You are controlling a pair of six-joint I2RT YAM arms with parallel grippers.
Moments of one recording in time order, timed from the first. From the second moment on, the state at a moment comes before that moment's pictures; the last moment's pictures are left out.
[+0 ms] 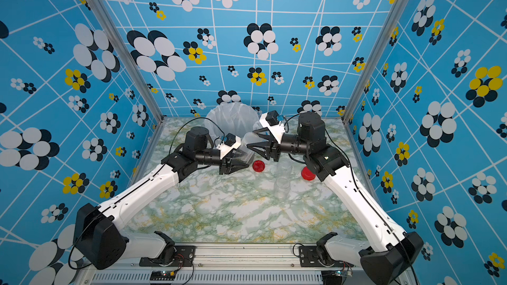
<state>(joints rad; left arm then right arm) -0.52 1.37 1.11 -0.20 0.88 0.32 0.51 1.23 1.35 -0.36 -0.77 -0.18</state>
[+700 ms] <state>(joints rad) -0.56 1.35 1.11 -0.16 0.66 0.21 0.52 1.24 1.27 -0.10 -0.60 0.21</state>
